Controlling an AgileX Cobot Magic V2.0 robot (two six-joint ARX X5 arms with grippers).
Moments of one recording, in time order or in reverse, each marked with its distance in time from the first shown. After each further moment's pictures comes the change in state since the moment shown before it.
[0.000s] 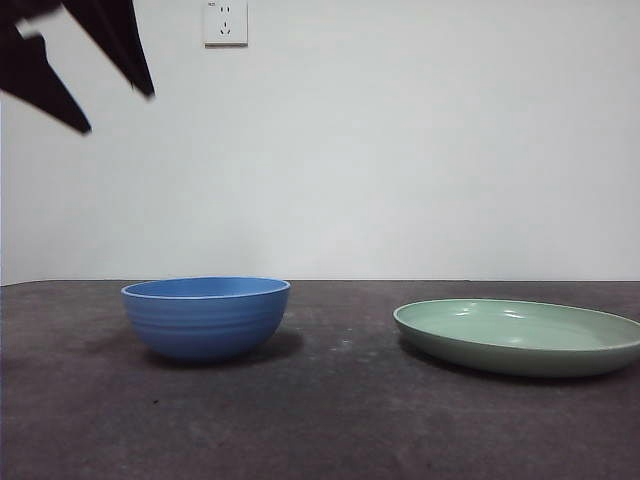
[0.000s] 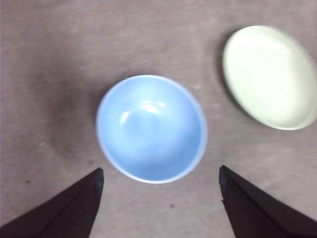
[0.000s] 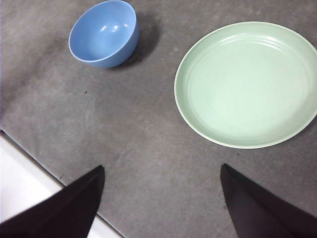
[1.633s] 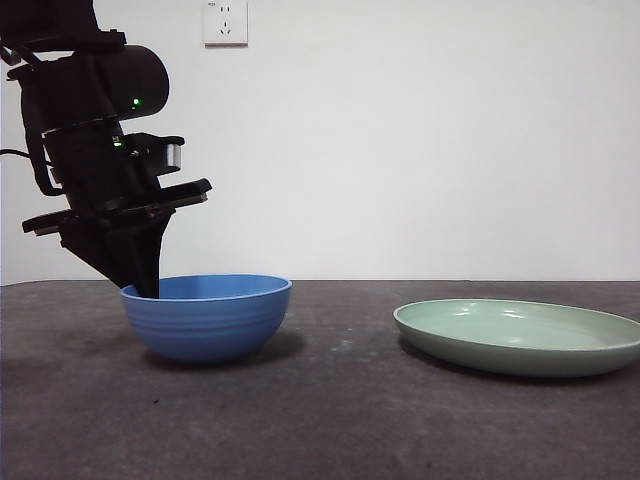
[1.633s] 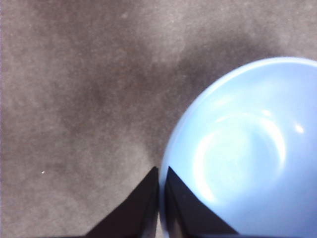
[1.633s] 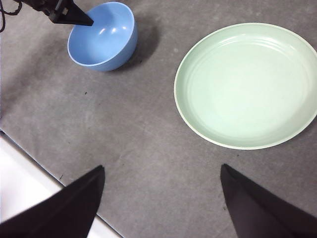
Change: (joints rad) left arm -0.015 0.466 0.012 0.208 -0.134 0.000; right arm 0.000 0.000 0.000 0.003 0.000 0.000
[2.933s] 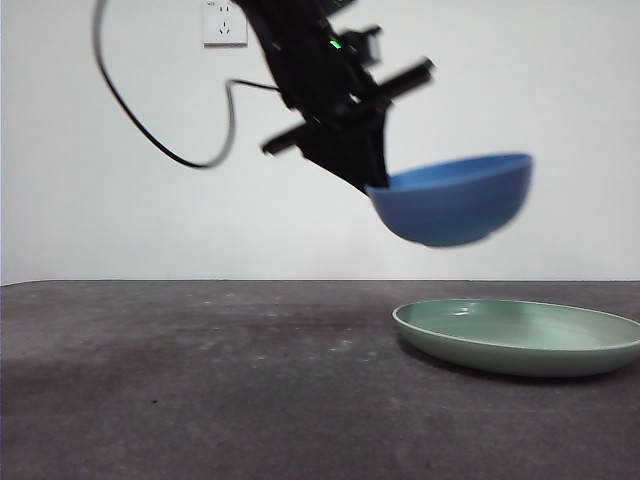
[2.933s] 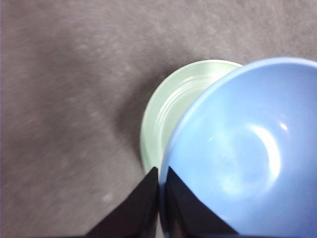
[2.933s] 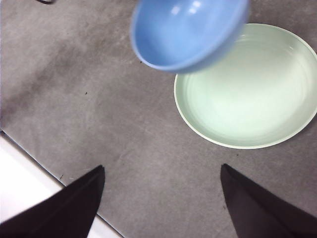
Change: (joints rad) left arm -0.372 0.254 0.577 -0.062 0.013 -0.091; right arm 0.000 -0.011 0.000 -0.006 0.000 0.000
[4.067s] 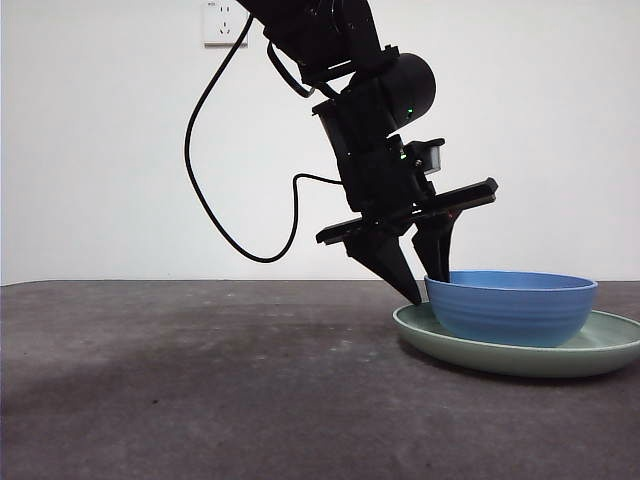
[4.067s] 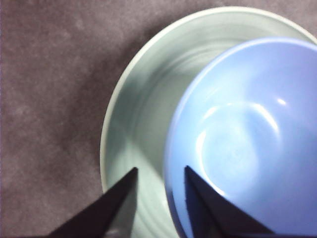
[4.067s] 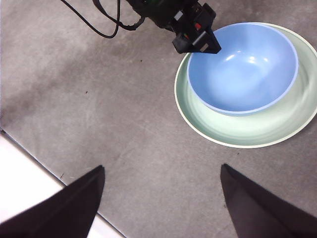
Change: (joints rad) left arm -0.054 0.303 0.209 -0.070 0.000 -0.011; right arm 0.000 0.000 0.000 -0.005 0.000 0.000
